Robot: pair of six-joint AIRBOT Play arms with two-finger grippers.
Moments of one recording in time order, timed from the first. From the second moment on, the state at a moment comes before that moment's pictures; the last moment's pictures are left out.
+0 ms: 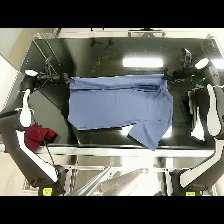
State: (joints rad) left arm 0.24 -2.03 1.76 0.69 -1.14 -0.94; right arm -0.14 -1.90 1.75 -1.02 1.07 1.31
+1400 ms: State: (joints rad) left arm 0.28 -1.63 1.17 1.14 -1.44 -1.09; right arm -0.42 -1.41 1.32 -1.19 1.48 1.36
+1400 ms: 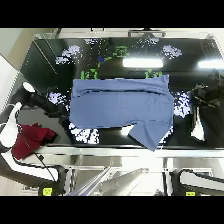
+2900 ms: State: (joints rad) left arm 0.26 -1.60 1.00 0.84 -1.48 -0.95; right arm -0.43 -1.40 0.57 -0.68 1.23 1.01
